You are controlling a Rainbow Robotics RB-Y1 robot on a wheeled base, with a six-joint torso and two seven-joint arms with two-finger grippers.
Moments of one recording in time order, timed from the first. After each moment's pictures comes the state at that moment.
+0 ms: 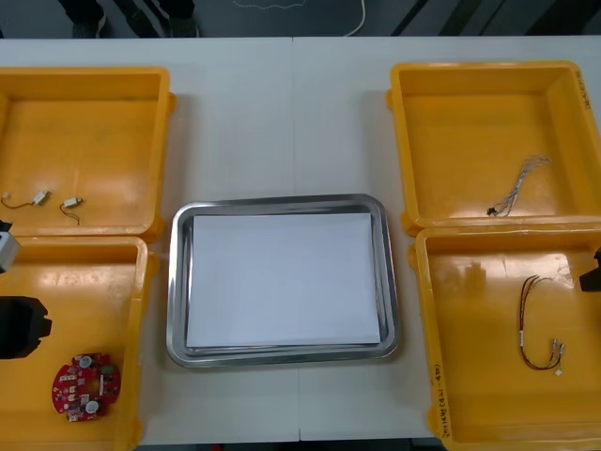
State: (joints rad) right arm 0.02 -1.10 -0.17 -2.17 -1.10 1.63 1.04; left arm 0.13 0.52 0.33 -2.43 0.60 1.91 -1.42
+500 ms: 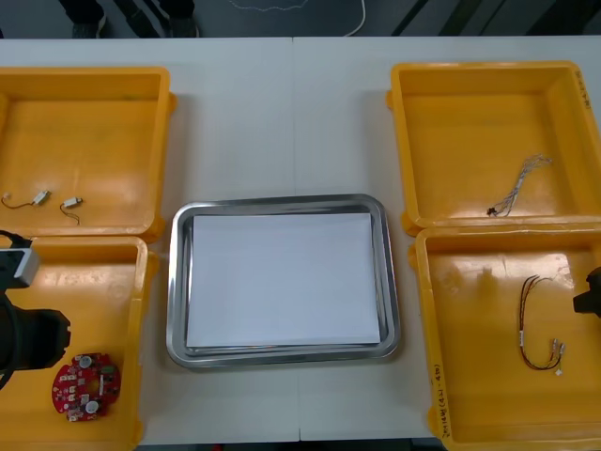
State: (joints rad) right arm 0.10 -1.02 -0.17 -2.17 -1.02 1.59 1.04; left arm 0.17 0.43 0.24 -2.43 0.44 1.88 -1.42
